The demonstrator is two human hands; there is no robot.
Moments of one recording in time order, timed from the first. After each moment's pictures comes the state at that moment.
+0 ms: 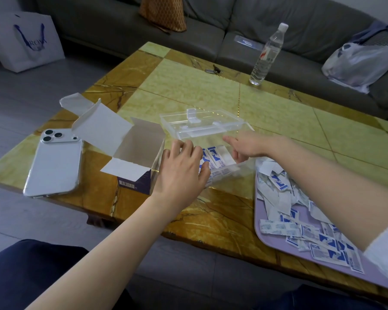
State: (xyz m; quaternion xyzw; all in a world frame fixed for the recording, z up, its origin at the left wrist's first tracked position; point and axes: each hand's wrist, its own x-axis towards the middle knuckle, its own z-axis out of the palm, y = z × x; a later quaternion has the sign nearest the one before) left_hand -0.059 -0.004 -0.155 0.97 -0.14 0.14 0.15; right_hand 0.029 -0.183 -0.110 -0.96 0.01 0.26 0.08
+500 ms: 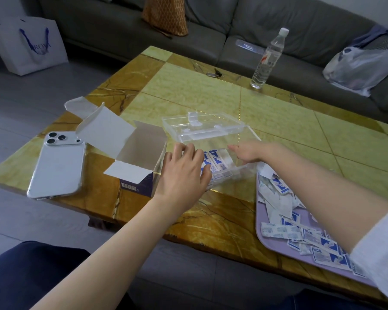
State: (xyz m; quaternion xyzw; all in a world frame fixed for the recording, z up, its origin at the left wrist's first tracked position) left_hand -0.056 -0.004 -0.160 0.96 -0.15 0.17 0.13; right_hand 0.033 -0.180 -0.121 -0.96 0.12 0.23 0.09
